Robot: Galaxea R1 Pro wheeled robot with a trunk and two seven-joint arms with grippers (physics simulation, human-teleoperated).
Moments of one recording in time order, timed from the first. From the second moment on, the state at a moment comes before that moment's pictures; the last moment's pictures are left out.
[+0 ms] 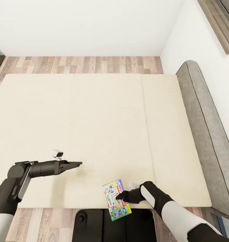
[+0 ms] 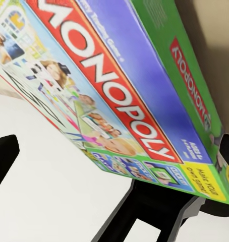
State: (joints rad) left arm -0.57 0.28 0.12 -1.27 0.15 0.95 -1.57; right arm -0.76 0.06 0.41 -0.37 -0.57 0.70 0.27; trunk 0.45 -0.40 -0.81
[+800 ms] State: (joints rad) left arm -0.57 0.27 0.12 -1.27 0.15 0.95 -1.57; right arm -0.76 0.07 0.41 -0.39 -0.57 0.70 0.27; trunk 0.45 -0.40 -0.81
